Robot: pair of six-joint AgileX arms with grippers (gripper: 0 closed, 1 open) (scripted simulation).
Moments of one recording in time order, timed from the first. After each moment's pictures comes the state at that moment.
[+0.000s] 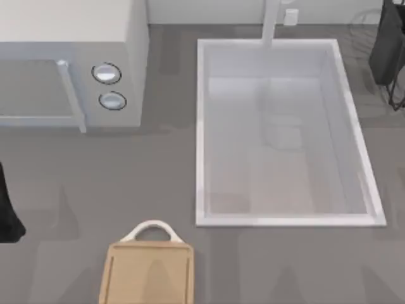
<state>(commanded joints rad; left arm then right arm) 0.00 0.00 0.00 0.00 0.00 0.00 0.00 0.00 0.00 0.00 0.00 0.00</state>
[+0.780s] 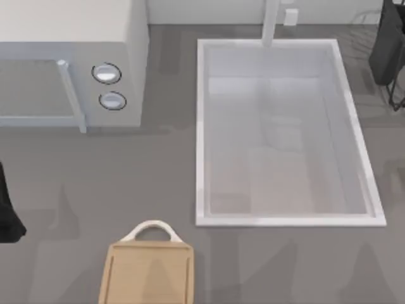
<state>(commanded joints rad) 0.00 0.00 0.00 0.00 0.00 0.00 -0.05 0.68 0.54 -0.39 0.00 -0.06</state>
